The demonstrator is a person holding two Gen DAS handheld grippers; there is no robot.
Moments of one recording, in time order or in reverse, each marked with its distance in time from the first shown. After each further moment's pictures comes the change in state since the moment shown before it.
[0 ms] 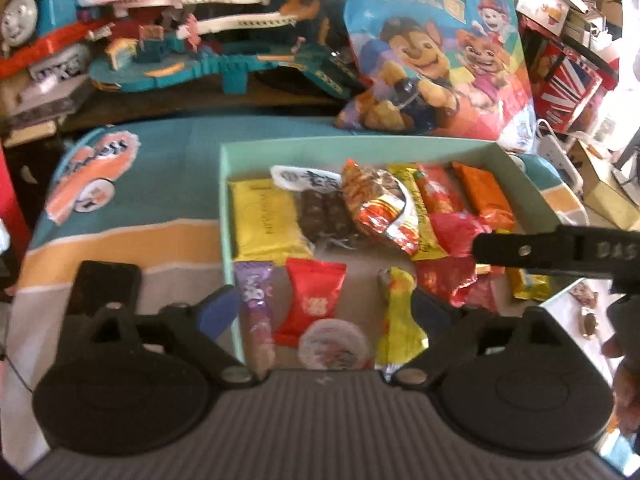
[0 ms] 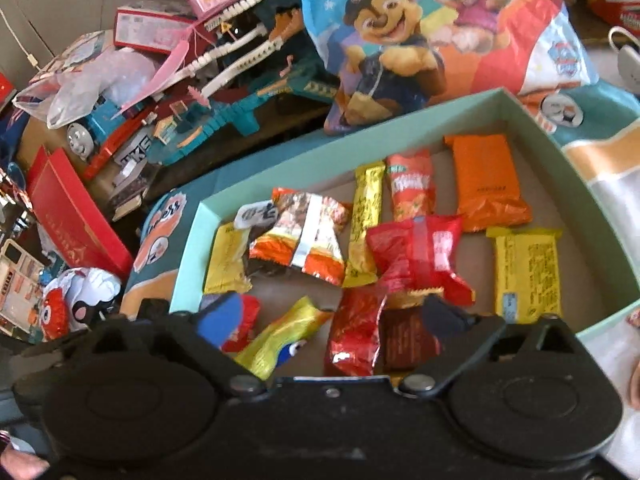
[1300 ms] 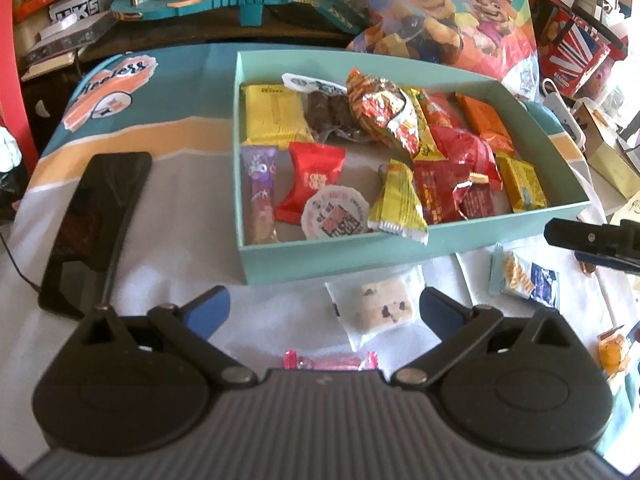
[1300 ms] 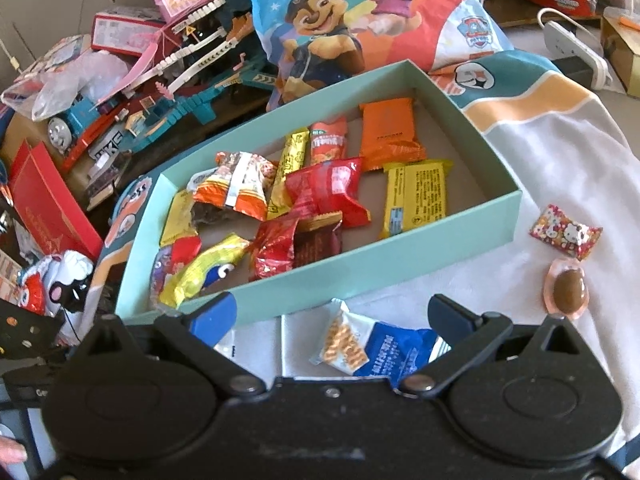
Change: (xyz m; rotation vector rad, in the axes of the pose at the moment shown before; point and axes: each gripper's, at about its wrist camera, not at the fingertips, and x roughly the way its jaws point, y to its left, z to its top) left arm -0.013 -0.003 -0.066 -0.042 0.126 0.003; right arm -0.057 -0.048 -0.062 0.021 -0.015 -0.091
